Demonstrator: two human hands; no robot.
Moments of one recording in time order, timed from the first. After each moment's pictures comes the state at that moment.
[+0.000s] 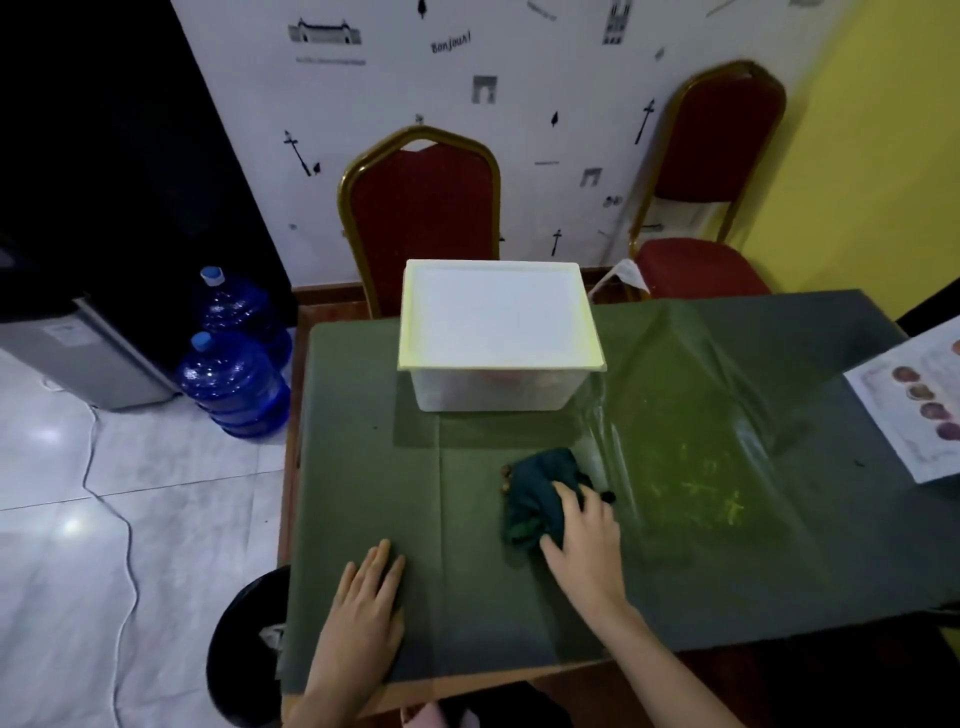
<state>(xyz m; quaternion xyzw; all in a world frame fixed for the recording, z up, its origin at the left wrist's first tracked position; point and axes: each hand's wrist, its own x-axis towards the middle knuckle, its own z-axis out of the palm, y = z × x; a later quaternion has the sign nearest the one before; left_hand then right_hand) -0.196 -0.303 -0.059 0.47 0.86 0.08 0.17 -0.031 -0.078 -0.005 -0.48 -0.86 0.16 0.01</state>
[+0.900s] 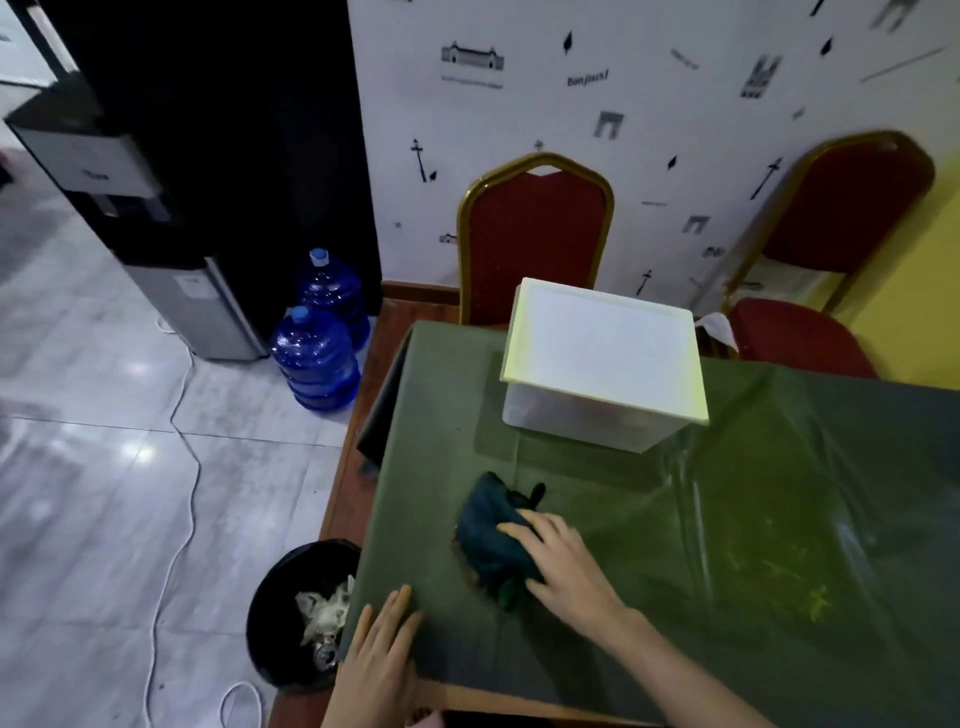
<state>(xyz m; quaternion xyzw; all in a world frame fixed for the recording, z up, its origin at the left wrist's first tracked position) -0.181 -0.367 -0.081 0.44 0.86 0.26 0.06 -0.105 -0.107 -0.005 -0.11 -0.97 0.17 -0.09</state>
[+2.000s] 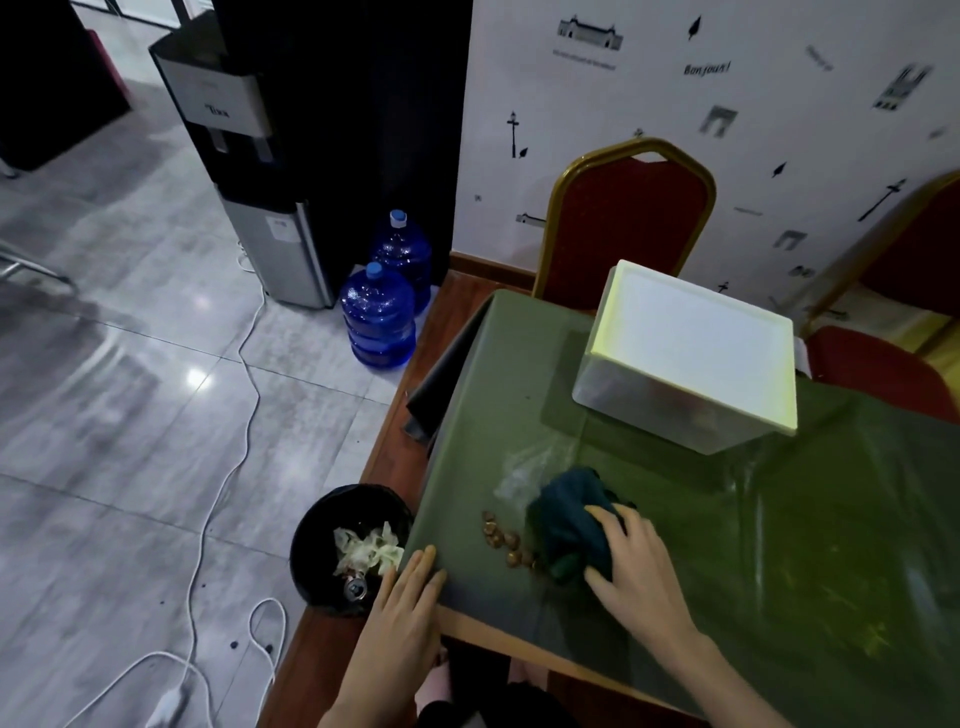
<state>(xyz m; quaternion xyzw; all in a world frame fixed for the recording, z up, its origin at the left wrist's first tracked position) -0.164 -0.412 -0.090 0.37 0.91 0.20 0.05 -0.081 -0.127 0.008 -0.19 -0.97 0.11 -0.08</state>
